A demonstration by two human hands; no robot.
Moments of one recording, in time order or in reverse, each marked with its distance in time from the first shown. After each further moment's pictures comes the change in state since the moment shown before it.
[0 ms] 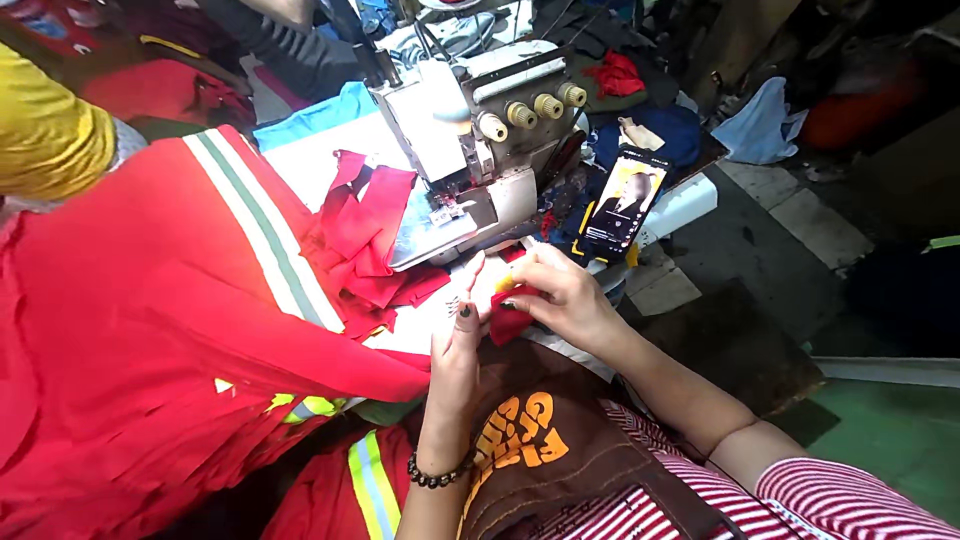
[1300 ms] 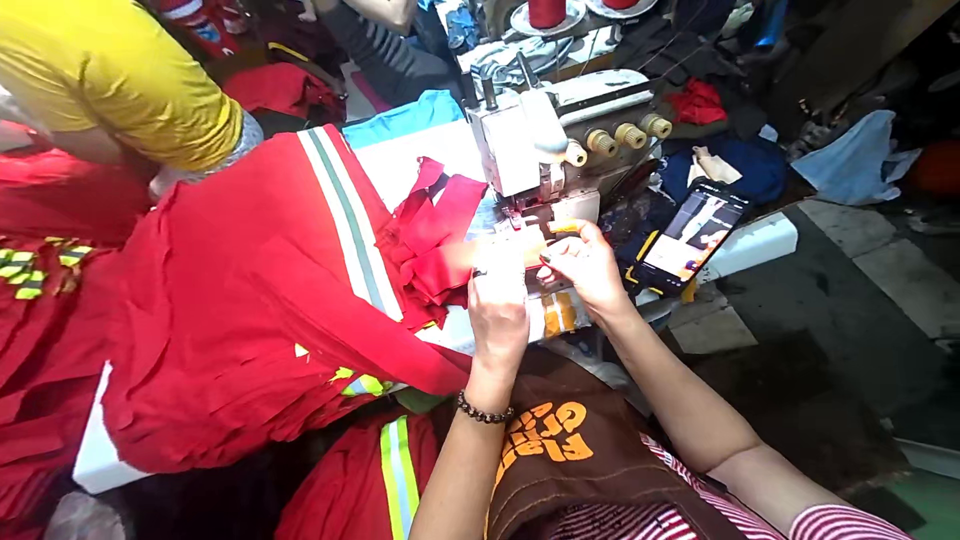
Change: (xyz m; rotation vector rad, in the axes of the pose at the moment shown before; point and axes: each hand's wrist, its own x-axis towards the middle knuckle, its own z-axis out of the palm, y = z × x) left_hand 0.055 -0.027 -0.007 1.447 0.407 0.584; right_hand 0.057 0.041 0.041 0.791 0.143 0.448
